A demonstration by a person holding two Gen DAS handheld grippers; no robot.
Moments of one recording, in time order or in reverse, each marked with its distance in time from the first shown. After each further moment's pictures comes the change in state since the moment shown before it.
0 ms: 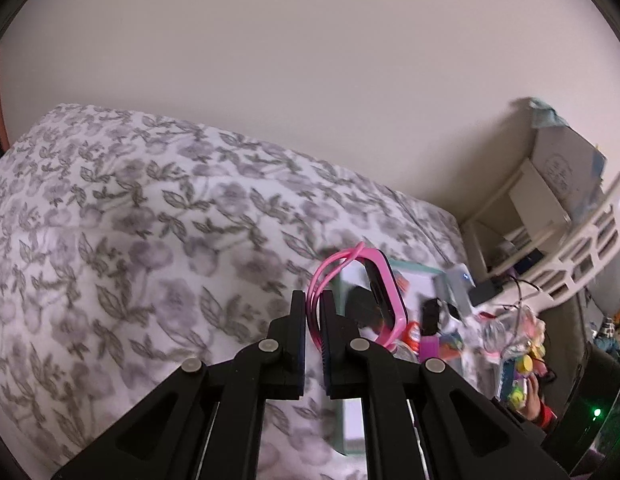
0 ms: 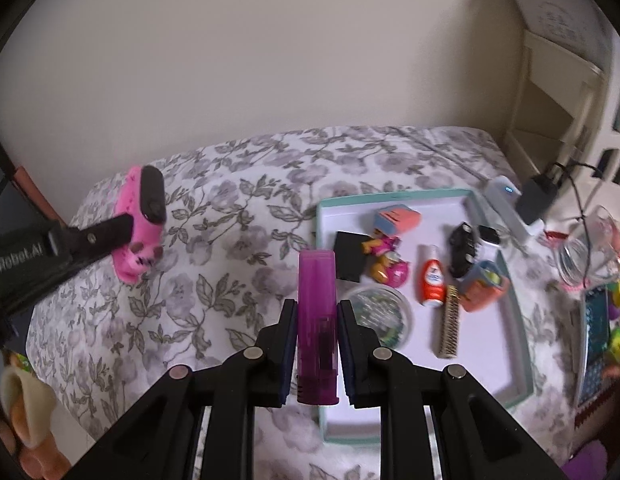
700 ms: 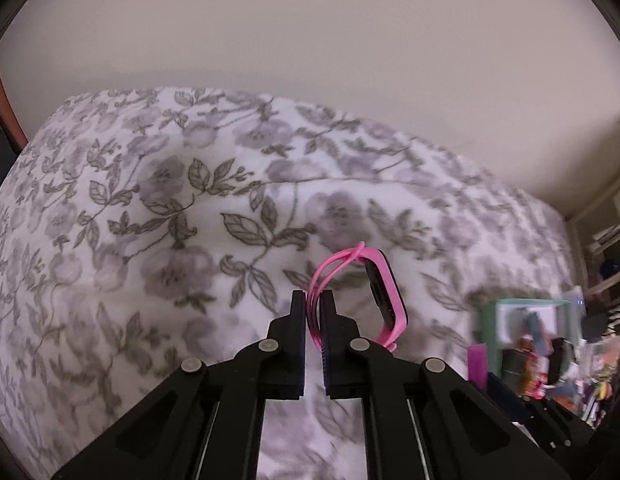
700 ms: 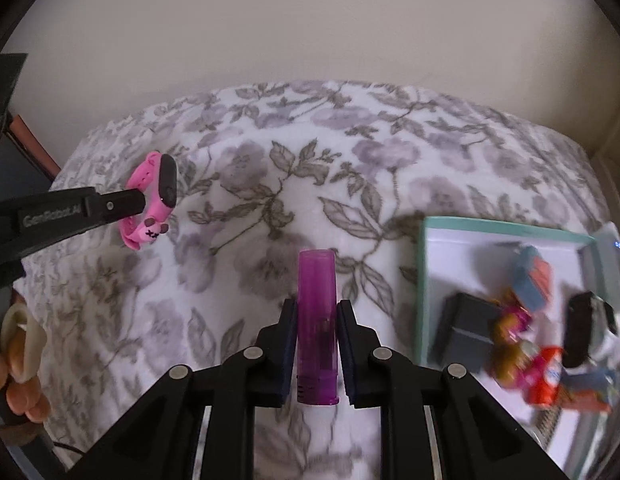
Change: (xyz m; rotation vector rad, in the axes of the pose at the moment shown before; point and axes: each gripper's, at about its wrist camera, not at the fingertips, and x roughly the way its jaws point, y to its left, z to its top) left arm 0.126 0.105 0.086 0.012 0.136 0.219; right arm 0.152 0.074 0.053 -0.136 0.164 0.040
